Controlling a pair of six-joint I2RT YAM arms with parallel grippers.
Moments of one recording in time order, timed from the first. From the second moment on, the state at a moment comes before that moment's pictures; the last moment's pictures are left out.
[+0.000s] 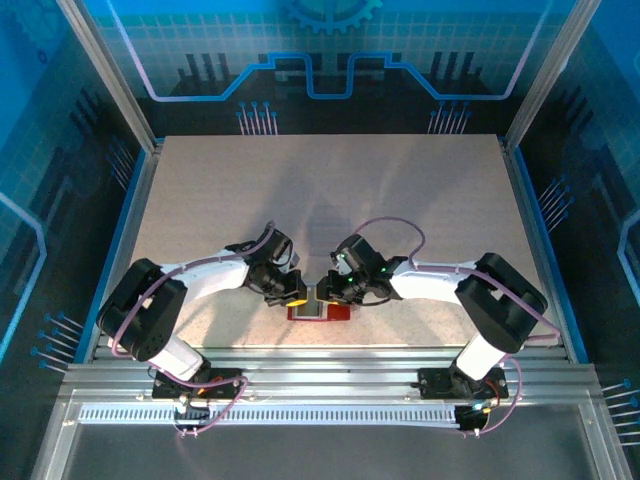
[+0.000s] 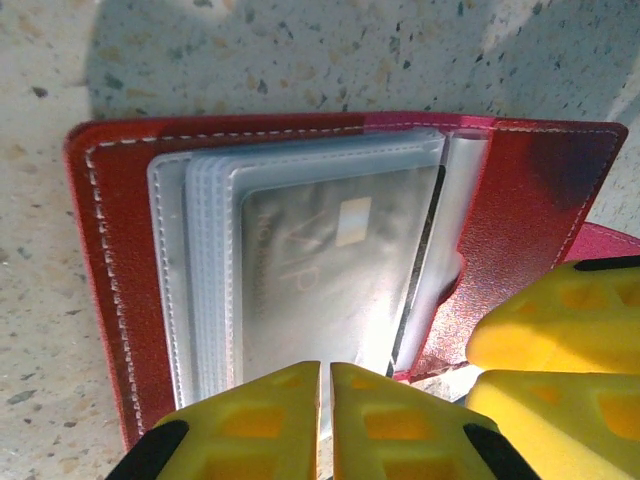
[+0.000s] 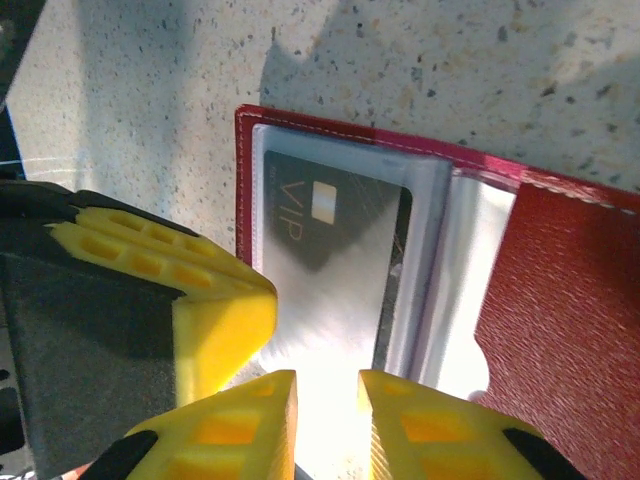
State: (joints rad) left arm -0.53 1.55 0.76 -0.45 0.52 -0.77; right arm 0.79 1.64 0.78 -0.06 -0.46 0.94
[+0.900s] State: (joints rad) left arm -0.52 1.55 0.75 -0.45 0.52 -0.77; right arm 0.79 1.71 0.78 -0.01 -0.48 0.97
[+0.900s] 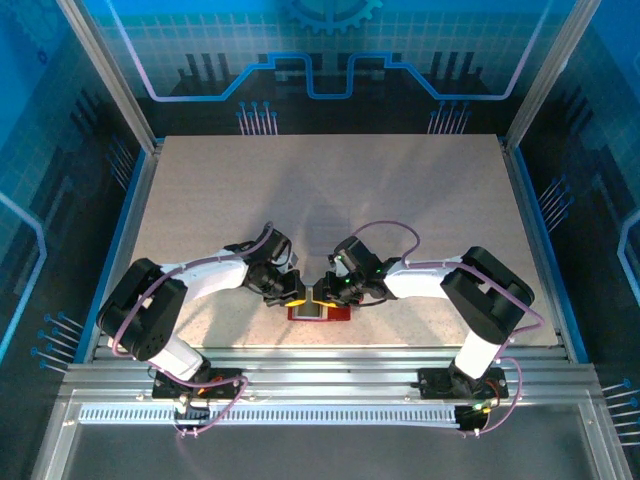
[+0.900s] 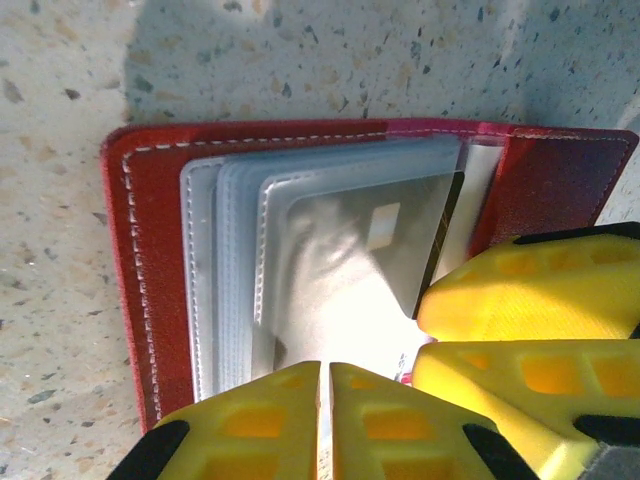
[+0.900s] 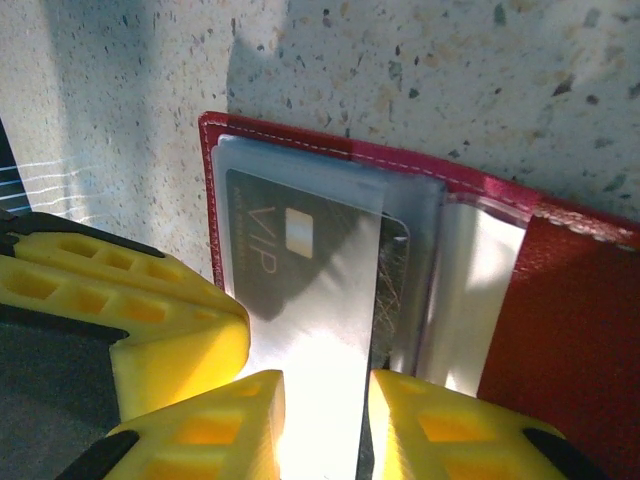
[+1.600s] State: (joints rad) left arm -0.52 1.56 0.75 -0.45 0.52 -0.77; right arm 0.79 1.67 0.80 -0.07 -0.45 0.95
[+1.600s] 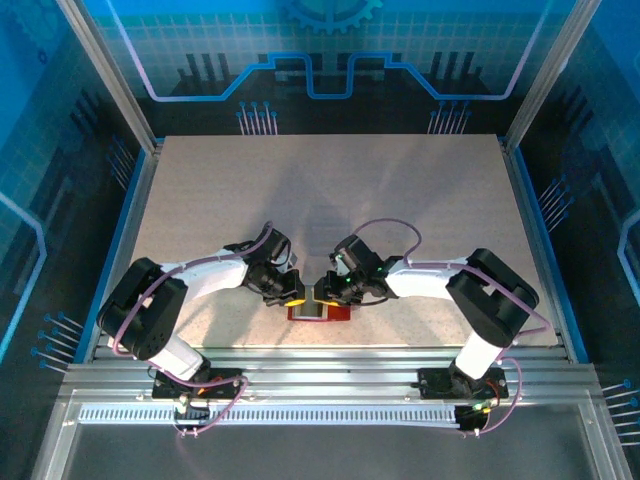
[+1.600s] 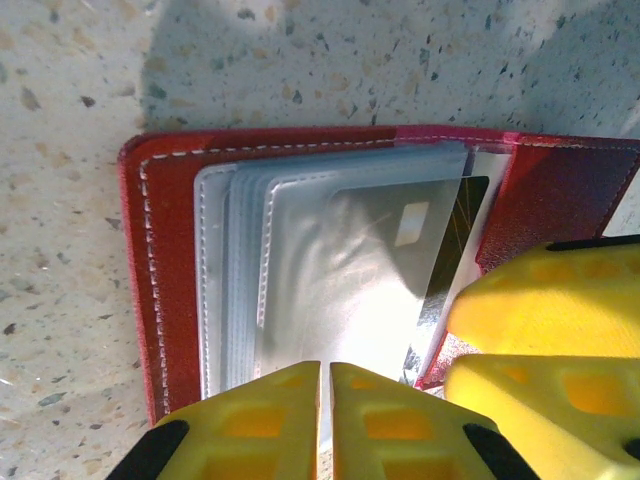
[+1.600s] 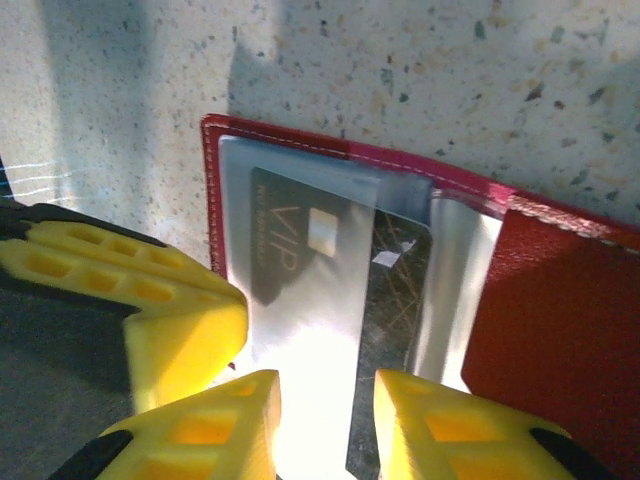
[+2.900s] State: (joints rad) left arm -0.51 1.55 0.76 -0.51 0.49 -0.74; right arm 0.79 1.71 0.80 -0.05 -0.49 0.95
